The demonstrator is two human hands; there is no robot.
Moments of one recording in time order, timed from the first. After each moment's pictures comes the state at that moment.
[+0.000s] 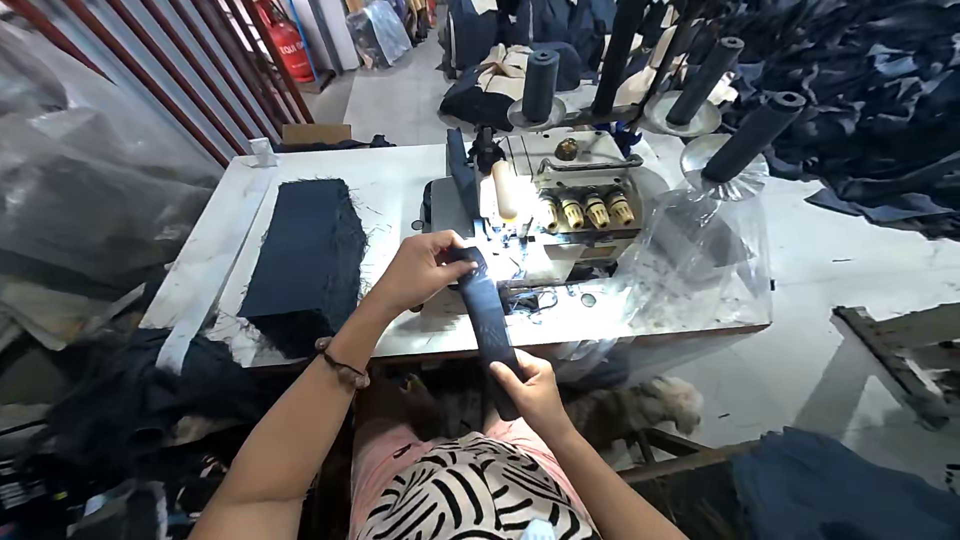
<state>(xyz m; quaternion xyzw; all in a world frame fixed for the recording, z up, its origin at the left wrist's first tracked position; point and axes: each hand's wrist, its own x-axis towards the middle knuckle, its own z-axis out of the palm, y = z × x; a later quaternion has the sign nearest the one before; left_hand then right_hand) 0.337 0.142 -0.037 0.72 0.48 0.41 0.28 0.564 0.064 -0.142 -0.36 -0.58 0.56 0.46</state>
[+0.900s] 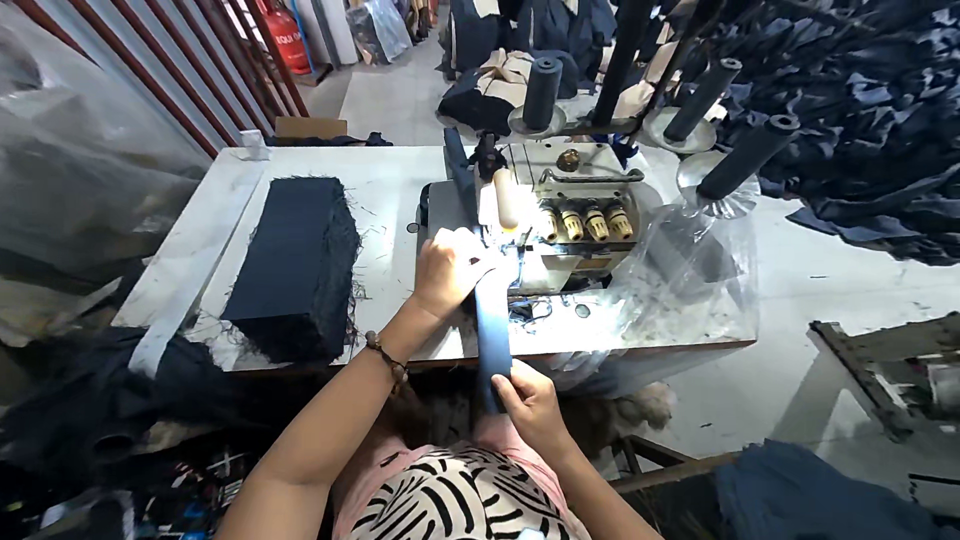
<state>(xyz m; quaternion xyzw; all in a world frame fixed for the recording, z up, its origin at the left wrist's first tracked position) 0.375 0.151 -0.072 0.75 0.55 0.38 0.00 0.576 0.069 -0.153 -0.35 -0.71 0.39 0.47</state>
